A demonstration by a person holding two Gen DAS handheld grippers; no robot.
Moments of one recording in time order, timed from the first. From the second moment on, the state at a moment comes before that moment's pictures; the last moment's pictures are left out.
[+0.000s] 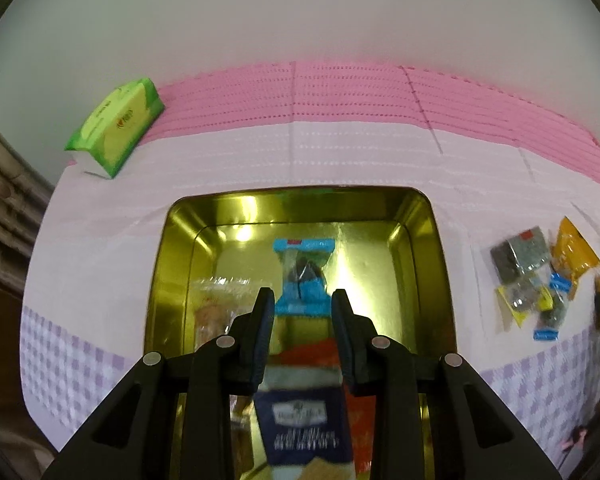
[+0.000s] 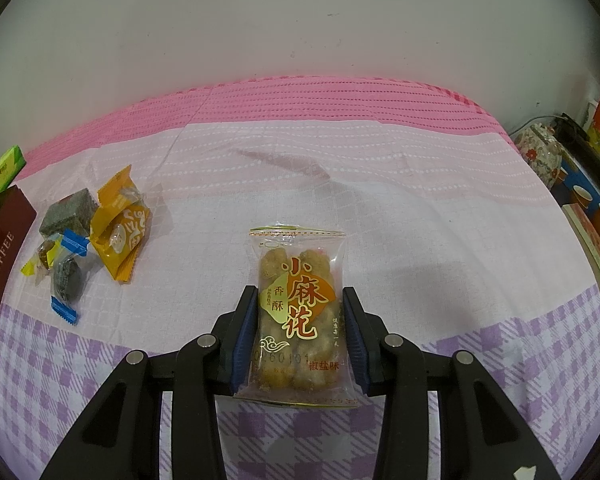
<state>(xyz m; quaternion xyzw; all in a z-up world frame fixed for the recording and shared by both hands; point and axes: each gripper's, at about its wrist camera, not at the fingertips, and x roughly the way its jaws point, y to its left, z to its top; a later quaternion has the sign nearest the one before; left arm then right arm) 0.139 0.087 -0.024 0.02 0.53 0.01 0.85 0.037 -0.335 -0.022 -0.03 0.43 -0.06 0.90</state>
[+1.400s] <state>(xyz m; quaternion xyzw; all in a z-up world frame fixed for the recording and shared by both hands) -0.005 0.176 -0.010 -0.04 0.48 0.08 0.87 0.027 -0.193 0.045 -0.01 0.47 0.06 0.88</state>
